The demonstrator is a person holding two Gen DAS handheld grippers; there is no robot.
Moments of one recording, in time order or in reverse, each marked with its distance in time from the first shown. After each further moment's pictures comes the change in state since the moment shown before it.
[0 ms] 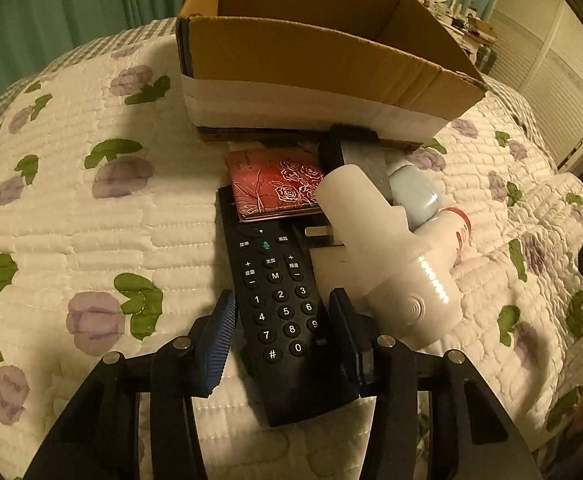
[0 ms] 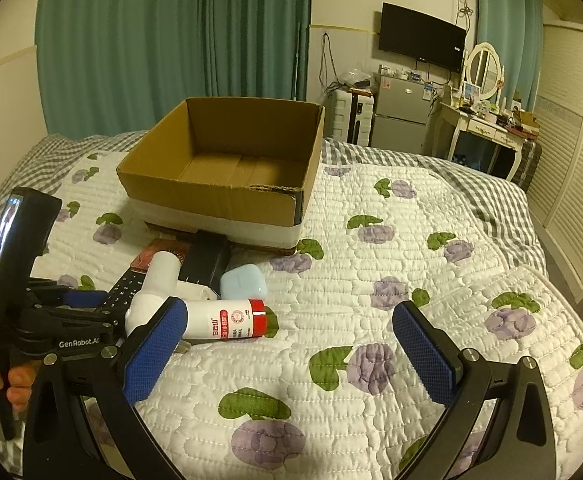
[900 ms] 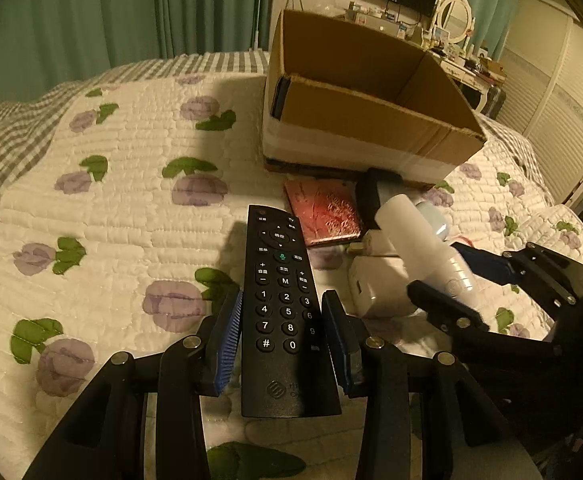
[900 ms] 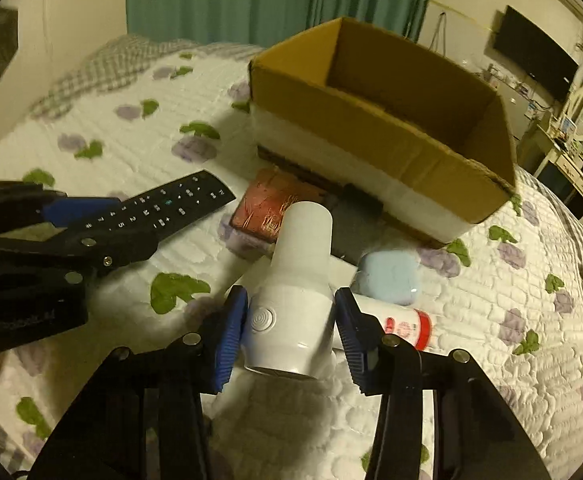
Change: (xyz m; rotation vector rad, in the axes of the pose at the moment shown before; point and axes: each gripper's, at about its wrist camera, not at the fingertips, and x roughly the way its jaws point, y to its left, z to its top) left arm -0.045 0.035 -0.011 -0.059 -0.147 0.042; right arm 0.058 0.096 -0.009 -0.282 0.150 0.198
